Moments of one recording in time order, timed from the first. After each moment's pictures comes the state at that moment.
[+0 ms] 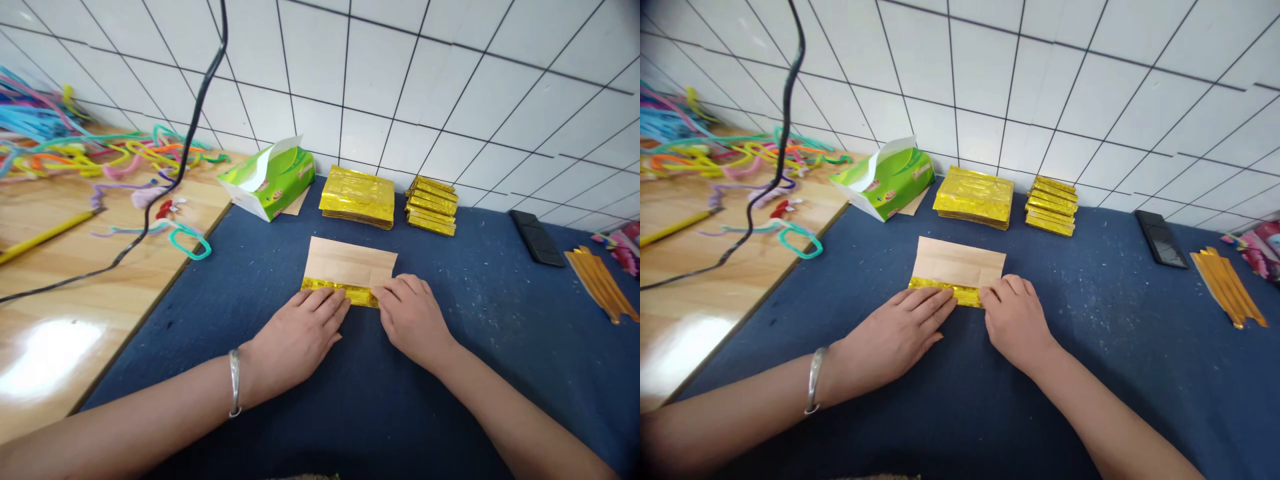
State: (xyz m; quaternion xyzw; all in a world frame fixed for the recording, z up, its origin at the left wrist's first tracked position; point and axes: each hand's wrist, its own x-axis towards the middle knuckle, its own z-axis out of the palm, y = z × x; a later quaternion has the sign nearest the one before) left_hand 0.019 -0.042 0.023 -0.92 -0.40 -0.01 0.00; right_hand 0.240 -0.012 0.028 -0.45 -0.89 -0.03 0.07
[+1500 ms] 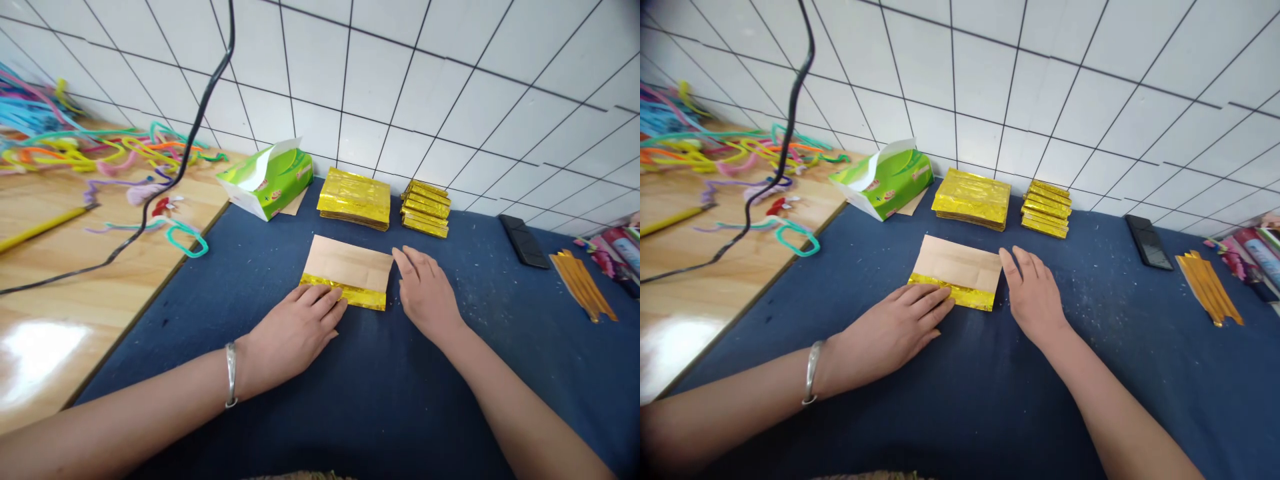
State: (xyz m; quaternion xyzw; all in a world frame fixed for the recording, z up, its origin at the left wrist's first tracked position) left_hand 0.017 -0.039 0.023 -0.92 -0.39 -0.03 -0.02; right_hand 0.273 0.015 0.024 -0.50 -0.85 -0.13 0.10
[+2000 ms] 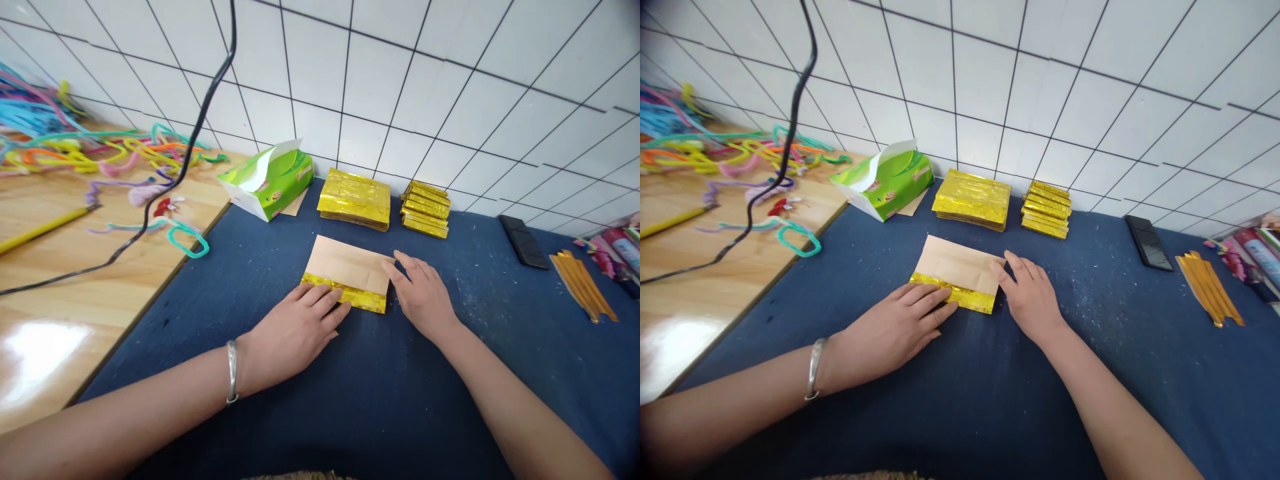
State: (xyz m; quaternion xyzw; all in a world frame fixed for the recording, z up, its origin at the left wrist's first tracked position) left_hand 0.016 -0.037 0.023 -0.92 -0.38 -0.04 -0.02; right_hand 0.278 0.018 0.012 -0.44 -0.88 -0.15 0.10
